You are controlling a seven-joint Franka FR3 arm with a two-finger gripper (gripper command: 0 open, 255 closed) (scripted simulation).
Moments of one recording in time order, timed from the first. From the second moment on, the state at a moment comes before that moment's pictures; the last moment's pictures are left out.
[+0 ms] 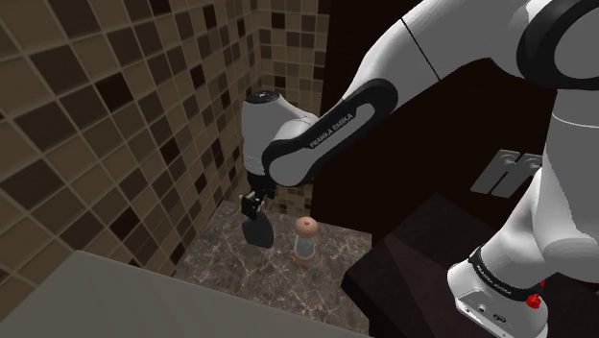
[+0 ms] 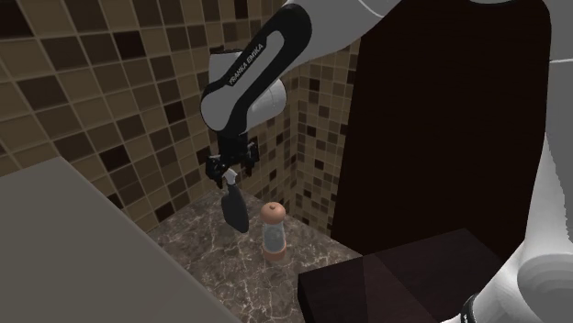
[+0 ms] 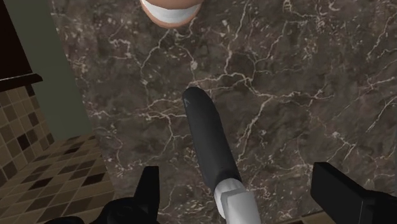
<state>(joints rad) 0.31 0.40 0.30 -2.01 -0.10 2.45 0.22</state>
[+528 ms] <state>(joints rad) 0.31 0.40 0.30 -2.01 -0.10 2.45 0.22</state>
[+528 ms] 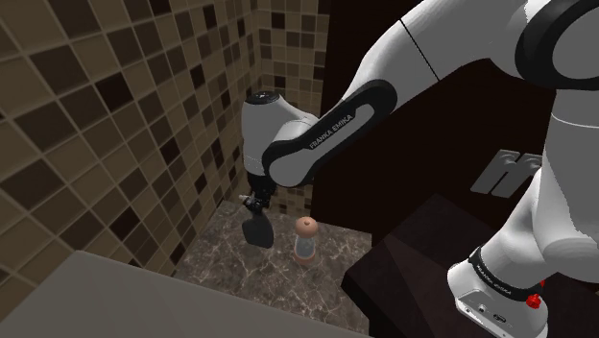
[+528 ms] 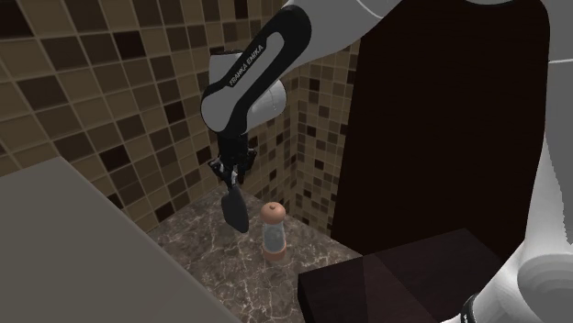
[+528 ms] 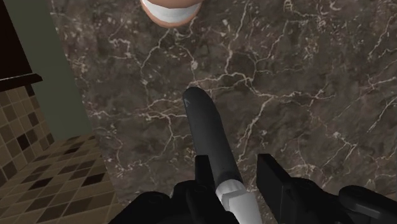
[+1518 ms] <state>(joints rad) 0.31 0.35 0.31 -2.00 -0.08 2.39 0.21</state>
